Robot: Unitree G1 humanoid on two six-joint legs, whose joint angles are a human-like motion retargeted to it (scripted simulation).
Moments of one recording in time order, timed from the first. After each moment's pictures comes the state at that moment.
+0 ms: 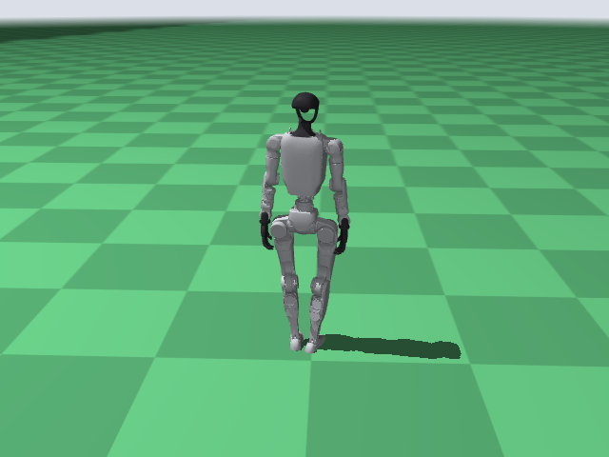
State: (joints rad) left arm 0.02 0.13 0.34 1.63 0.19 0.12 -0.11; right arm -0.01 -0.11 0.06 1.39 -0.41 0.18 0.20; waist -0.11 -0.01 -0.04; left_leg -0.09 -0.10 0.18 0.13 -0.05 0.11; right_leg -0.10 0.03 -0.18 0.19 -0.15 -0.05
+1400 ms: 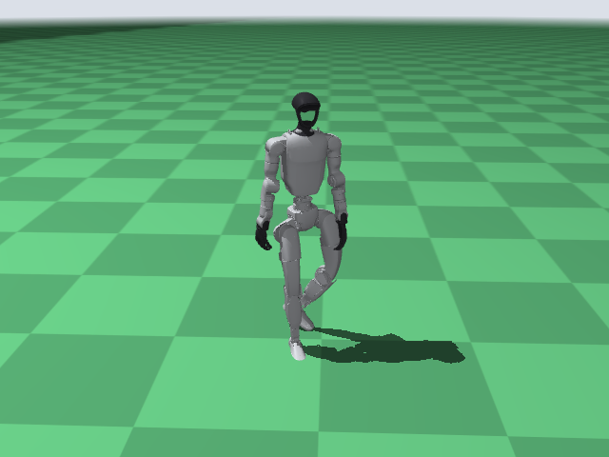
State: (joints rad) left arm -0.07 0.11 0.25 1.44 0.16 0.10 -0.13; right arm 0.00 -0.12 -0.05 1.54 -0.38 0.26 0.20; waist -0.21 -0.11 -0.07; left_leg -0.10 0.05 0.50 0.68 -0.02 0.12; right_leg -0.20 -0.14 -0.35 0.20 -0.13 -0.08
